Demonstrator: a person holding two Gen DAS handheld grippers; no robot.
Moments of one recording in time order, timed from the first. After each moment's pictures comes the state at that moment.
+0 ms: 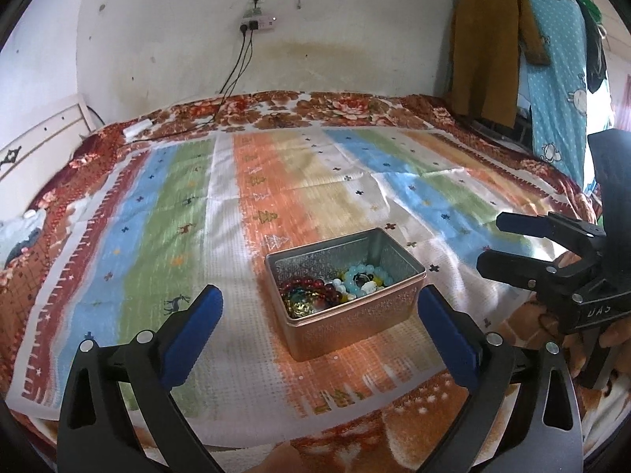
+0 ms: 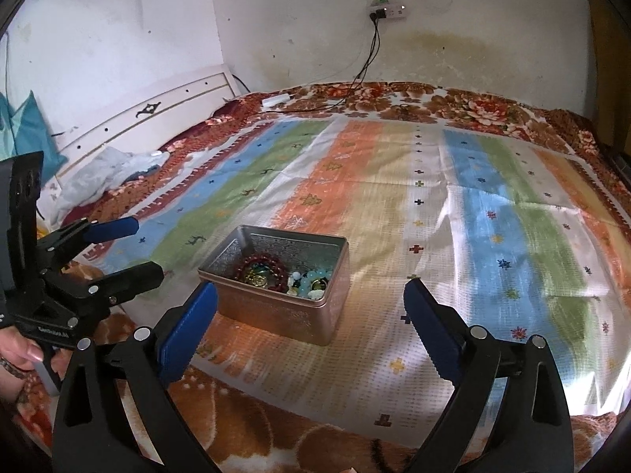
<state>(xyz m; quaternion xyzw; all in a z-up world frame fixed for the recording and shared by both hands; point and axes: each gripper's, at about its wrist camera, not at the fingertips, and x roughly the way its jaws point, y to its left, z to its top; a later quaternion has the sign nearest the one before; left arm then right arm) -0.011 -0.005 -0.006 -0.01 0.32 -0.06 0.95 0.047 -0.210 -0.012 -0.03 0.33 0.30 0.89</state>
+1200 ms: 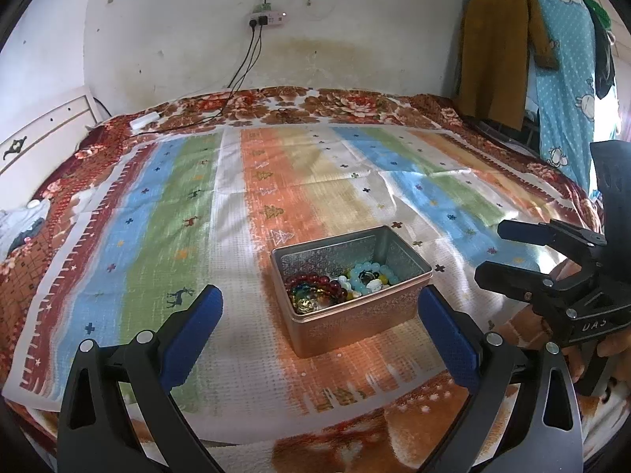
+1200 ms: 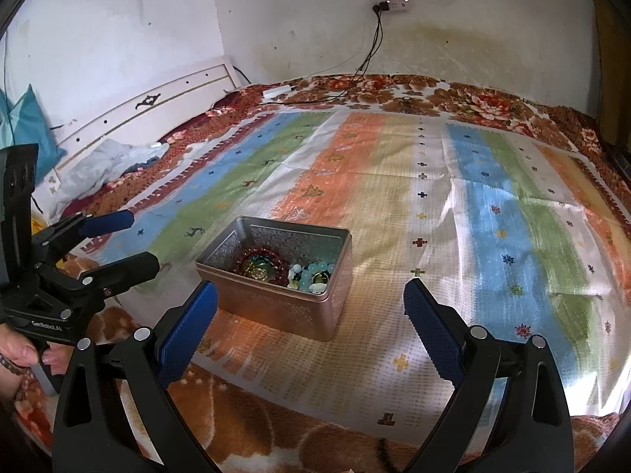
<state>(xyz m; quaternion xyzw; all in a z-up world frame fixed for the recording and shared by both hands) -0.011 -0.002 -0.008 -0.02 0.32 -0.05 0.94 0.047 -0.204 -0.019 -0.04 0.34 0.30 0.89</state>
